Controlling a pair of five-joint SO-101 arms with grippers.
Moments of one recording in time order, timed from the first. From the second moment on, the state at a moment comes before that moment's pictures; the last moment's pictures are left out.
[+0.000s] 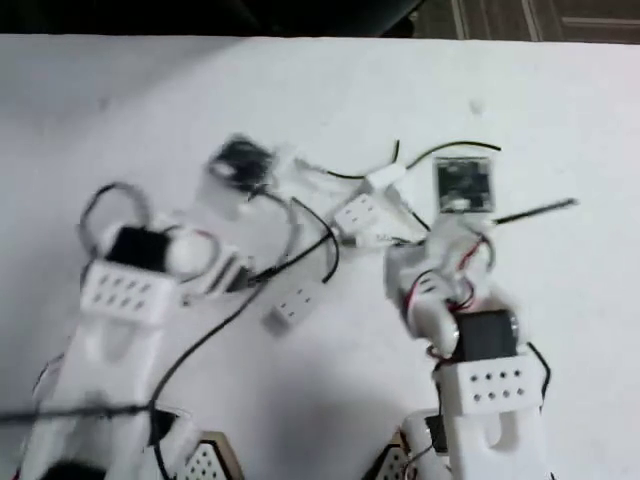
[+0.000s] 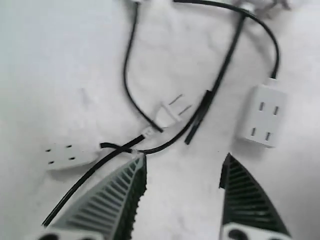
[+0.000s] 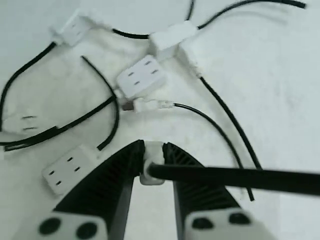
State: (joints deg) left arm 4.5 -36.0 37.4 75.3 -20.5; right arm -13.8 -59.7 49.8 65.9 -3.2
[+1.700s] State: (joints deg) left arm -25.2 -51.6 70.9 55.5 -20.6; right arm -41.2 -42.9 73.1 26.3 10.7
